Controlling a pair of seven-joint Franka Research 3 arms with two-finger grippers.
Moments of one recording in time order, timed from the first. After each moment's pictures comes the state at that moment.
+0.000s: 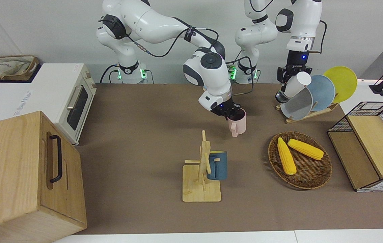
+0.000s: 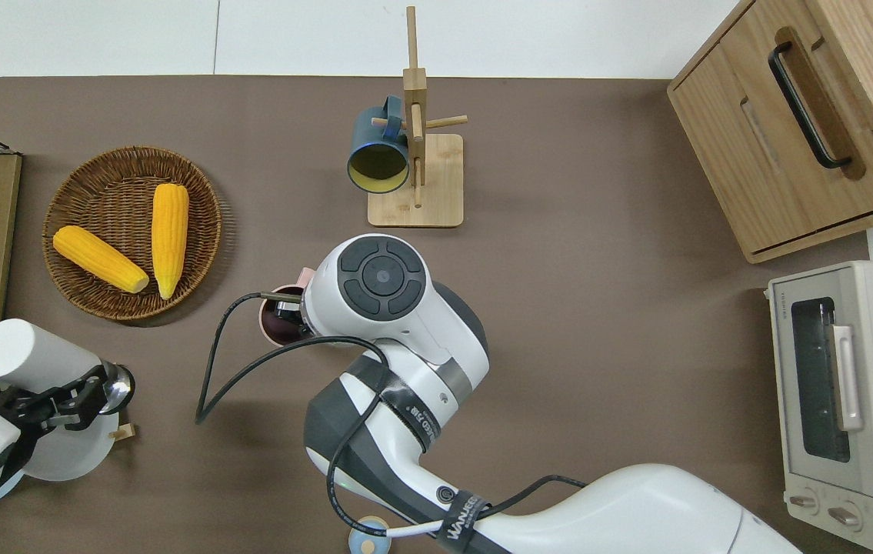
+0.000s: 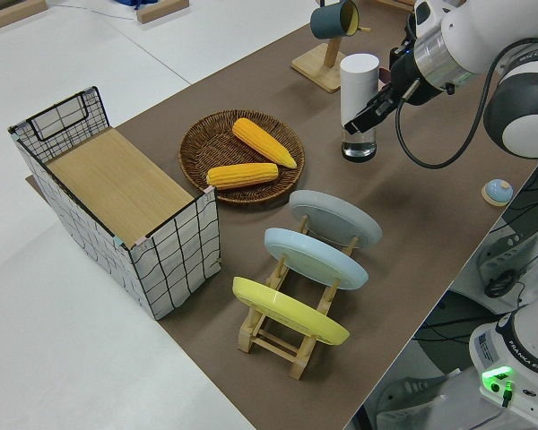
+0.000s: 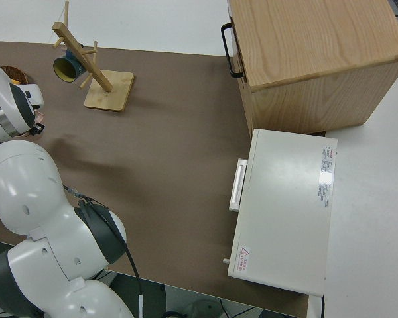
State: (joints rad) left arm 0.22 -0.64 -0.15 -2.59 -0.22 2.41 0.16; right arm 0.30 0.63 0.56 -1.38 -0.08 2.15 0.98
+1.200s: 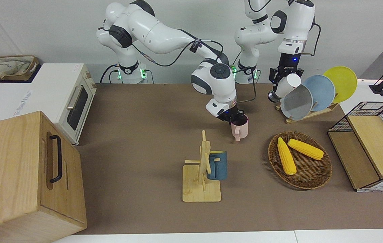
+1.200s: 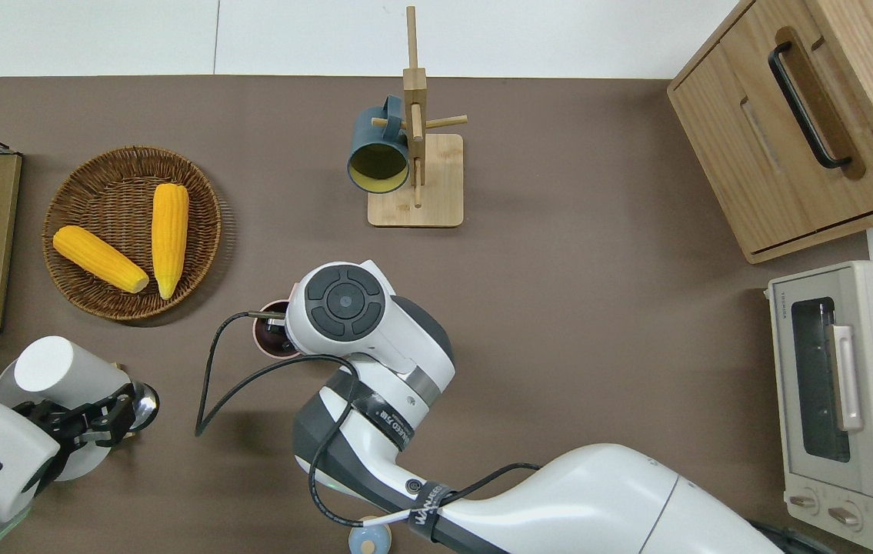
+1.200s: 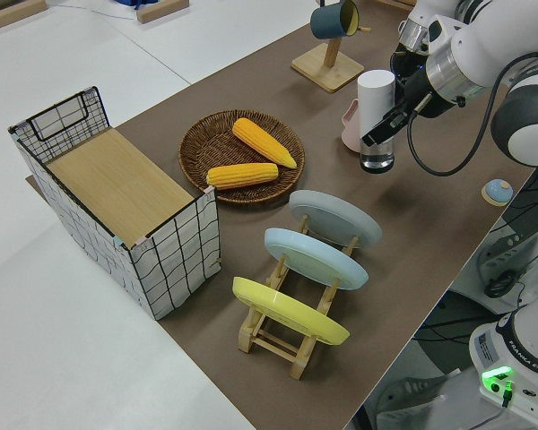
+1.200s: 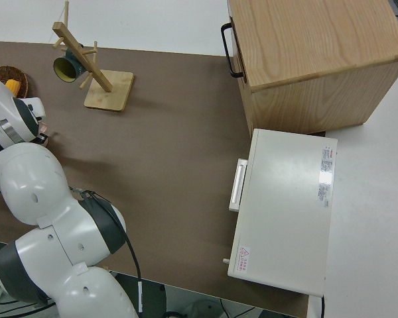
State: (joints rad) left arm 0.17 -0.67 -0.15 -2.64 -0.22 2.38 0.16; right arm 0.33 0.73 0.58 -1.37 -0.19 2.20 1.04
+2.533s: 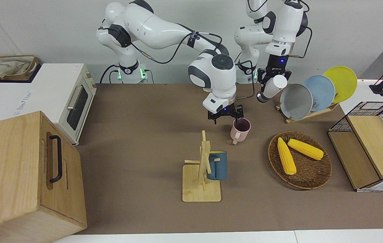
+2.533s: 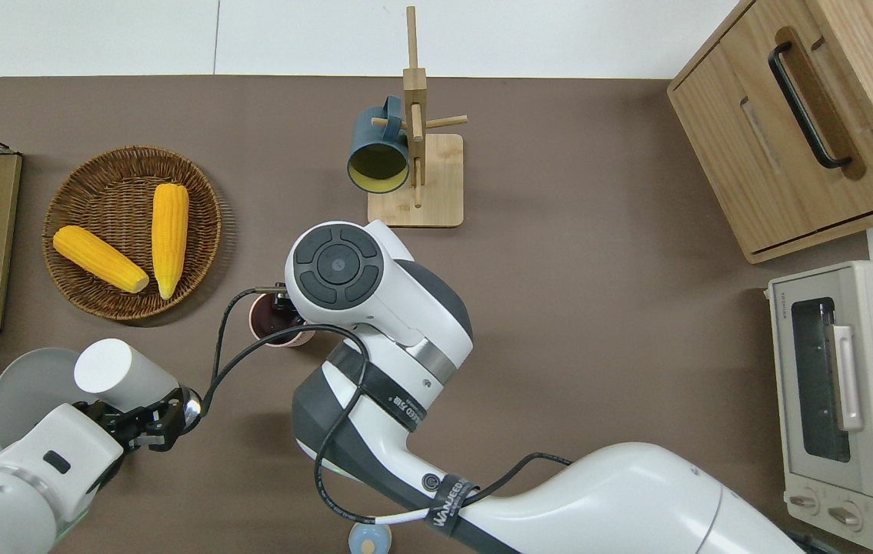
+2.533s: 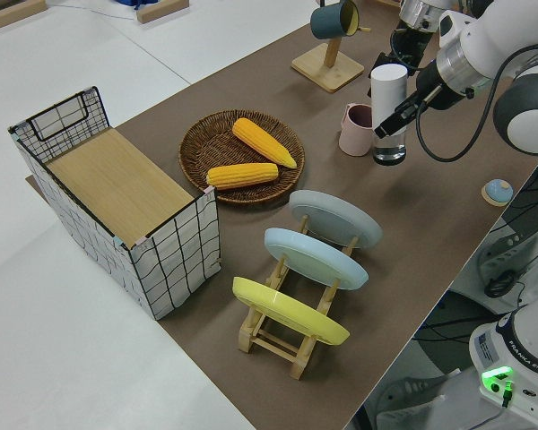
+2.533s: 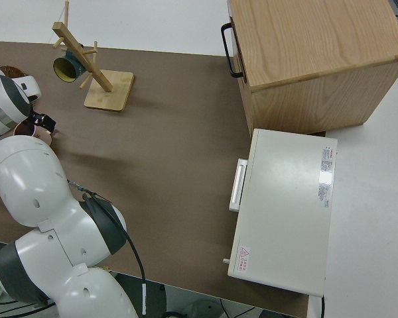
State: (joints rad) left arm 0.07 -0.67 -0.18 -2.65 -0.22 2.38 0.08; right arm 0.32 0.72 0.57 -1.21 -0.30 1.95 0.91
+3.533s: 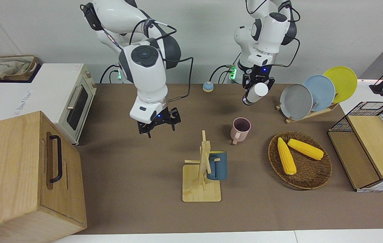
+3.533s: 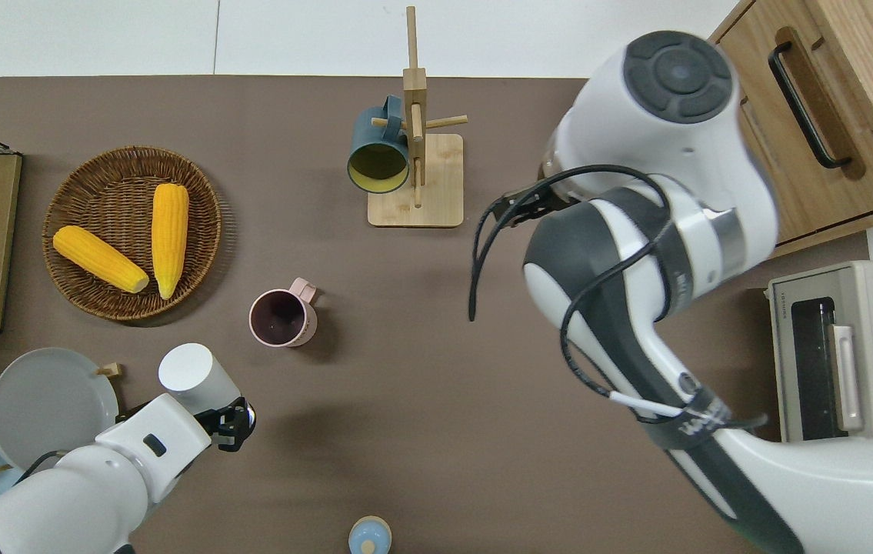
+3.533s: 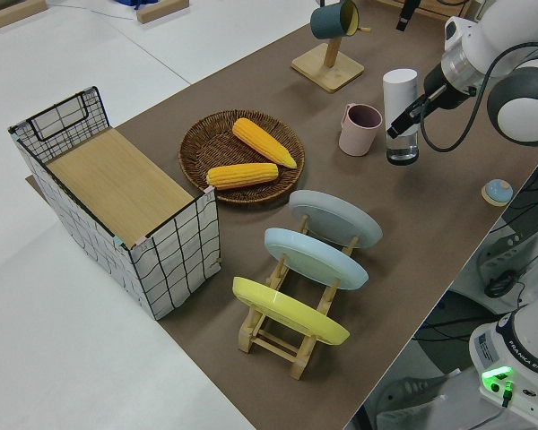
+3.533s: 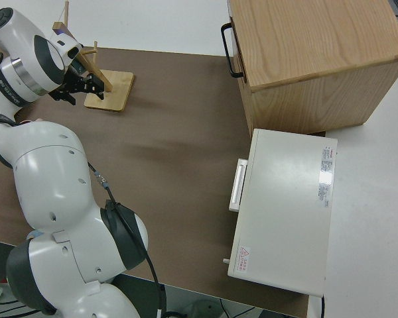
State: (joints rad) left arm 0.01 -0.57 -0.27 -2.65 -0.25 2.38 0.06; right arm 0.10 0.48 0.31 -1.23 -0.14 1.74 0.09
